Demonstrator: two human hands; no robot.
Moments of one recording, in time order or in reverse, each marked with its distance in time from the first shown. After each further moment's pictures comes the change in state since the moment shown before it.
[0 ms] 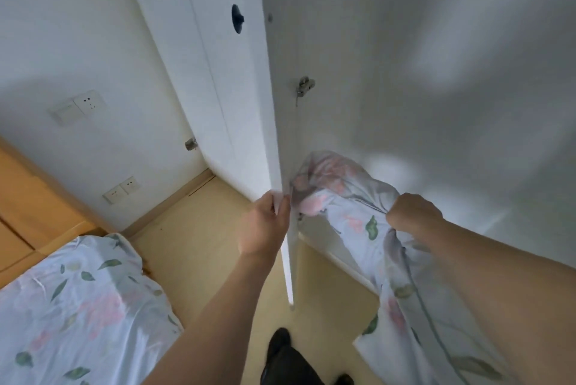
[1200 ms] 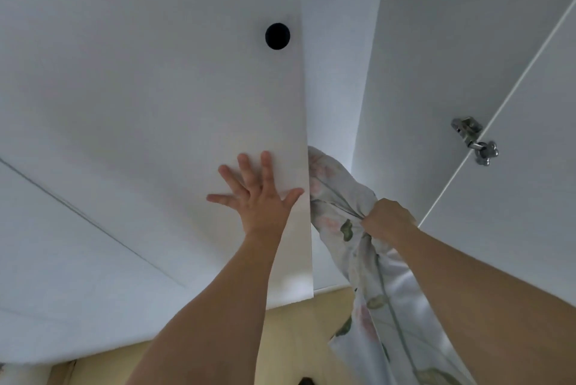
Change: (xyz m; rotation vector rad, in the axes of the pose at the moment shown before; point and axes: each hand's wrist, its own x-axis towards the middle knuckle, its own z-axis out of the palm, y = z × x) left_hand 0.166 0.144 0.234 0.208 -0.407 0.839; right_hand 0.045 0.073 -0.023 0.458 0.158 0.745
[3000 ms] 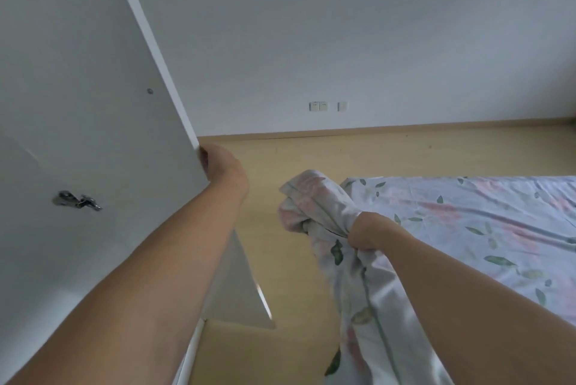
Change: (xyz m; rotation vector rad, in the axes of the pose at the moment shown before) left_hand -0.270 0.459 -0.082 0.024 -0.303 0.771; right_hand -0.407 0.387 0.003 0.312 0.090 1.004
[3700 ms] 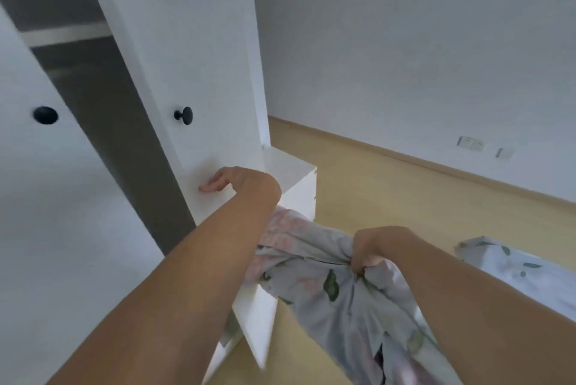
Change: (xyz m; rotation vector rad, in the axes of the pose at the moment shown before) left_hand -0.039 -0.232 -0.072 0.853 -0.710 -0.154; right_hand -0.078 -0.216 0.017 -0.603 -0.184 -0.638
